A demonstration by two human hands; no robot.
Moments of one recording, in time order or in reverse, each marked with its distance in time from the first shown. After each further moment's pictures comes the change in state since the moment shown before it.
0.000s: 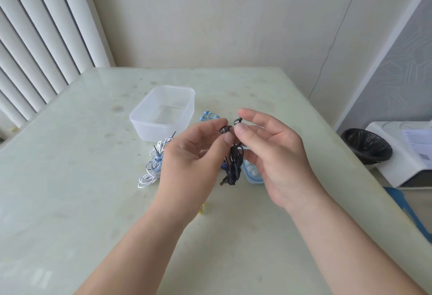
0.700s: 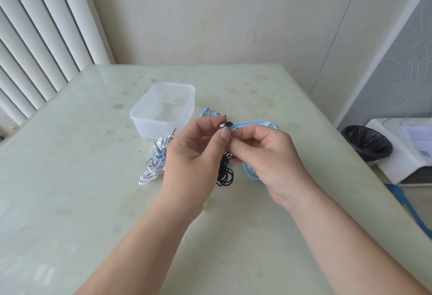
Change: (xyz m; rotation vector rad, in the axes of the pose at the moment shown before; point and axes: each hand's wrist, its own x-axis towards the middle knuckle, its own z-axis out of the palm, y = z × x) left_hand 0.001 -0.006 0.001 -0.057 0.025 0.002; right_hand 0.003 0.015 -0.005 -0.258 -0.033 0.038
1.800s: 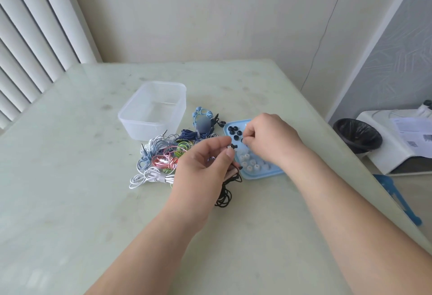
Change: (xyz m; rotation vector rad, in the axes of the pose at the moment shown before) left_hand -0.002 -0.028 0.010 -0.033 -0.077 -0.253; right_hand 0.071 0.008 -0.040 -1.309 0.029 0.081
